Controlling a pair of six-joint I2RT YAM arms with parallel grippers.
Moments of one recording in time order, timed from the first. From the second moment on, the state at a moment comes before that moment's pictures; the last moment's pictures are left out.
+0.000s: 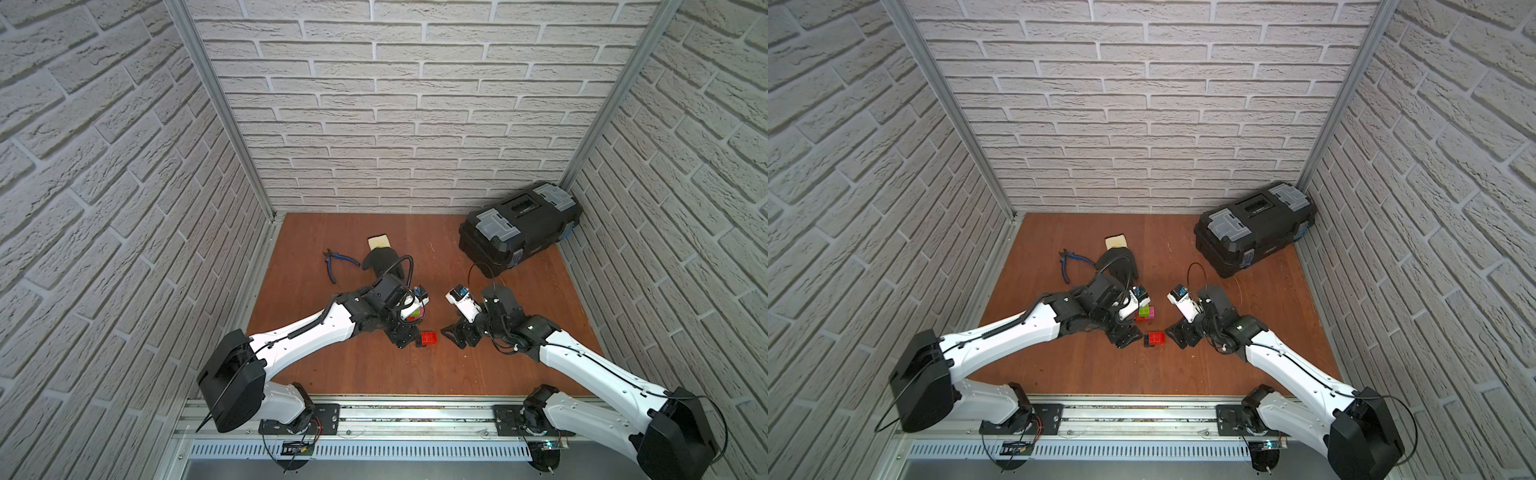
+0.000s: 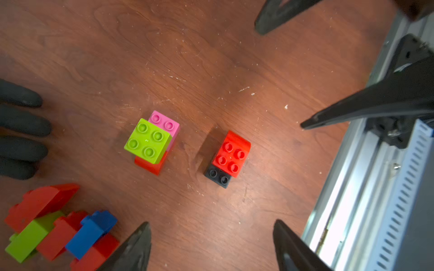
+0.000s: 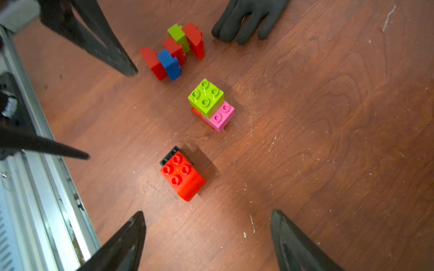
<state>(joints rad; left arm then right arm) -0.89 1.40 0.96 -0.55 0.18 0.10 0.49 1.03 0.63 -0.42 -0.29 -0.04</state>
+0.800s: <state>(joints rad) -1.00 1.67 1.00 -0.45 0.04 0.32 0.30 1.01 0.44 -0.30 -0.52 0.34</state>
